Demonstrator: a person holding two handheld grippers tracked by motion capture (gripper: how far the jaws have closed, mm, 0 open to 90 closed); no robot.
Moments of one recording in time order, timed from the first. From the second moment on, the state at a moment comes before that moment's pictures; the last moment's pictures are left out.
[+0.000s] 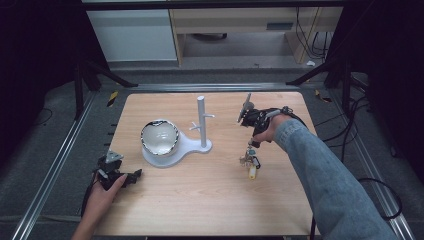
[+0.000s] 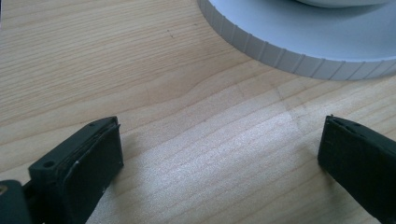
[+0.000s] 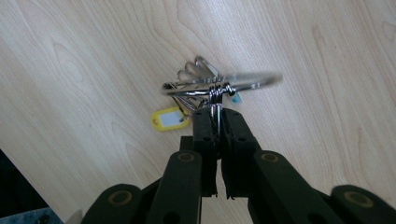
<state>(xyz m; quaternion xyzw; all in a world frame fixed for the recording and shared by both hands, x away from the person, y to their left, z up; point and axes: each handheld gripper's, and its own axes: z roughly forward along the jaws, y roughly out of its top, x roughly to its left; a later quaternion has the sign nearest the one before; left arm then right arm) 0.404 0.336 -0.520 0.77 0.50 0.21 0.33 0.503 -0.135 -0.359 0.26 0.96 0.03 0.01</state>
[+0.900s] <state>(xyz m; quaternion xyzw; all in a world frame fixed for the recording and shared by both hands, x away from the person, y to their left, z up) 0.404 0.336 -0.520 0.77 0.50 0.21 0.33 0.498 -0.141 -0.302 0.25 0.97 0.04 0.03</state>
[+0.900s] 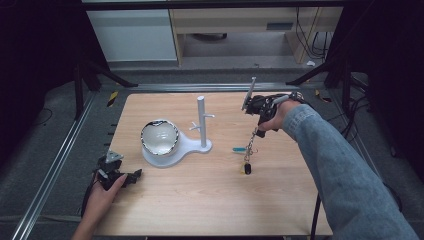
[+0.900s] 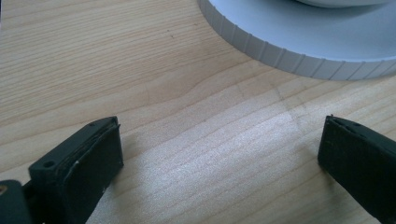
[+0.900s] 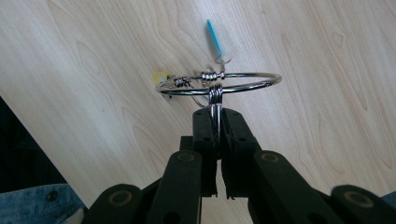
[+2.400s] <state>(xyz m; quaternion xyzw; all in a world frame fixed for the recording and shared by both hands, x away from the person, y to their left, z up) 0.404 0.336 -0.520 0.77 0.50 0.21 0.33 0.502 -0.107 -0.249 0.22 0.97 0.04 0.05</state>
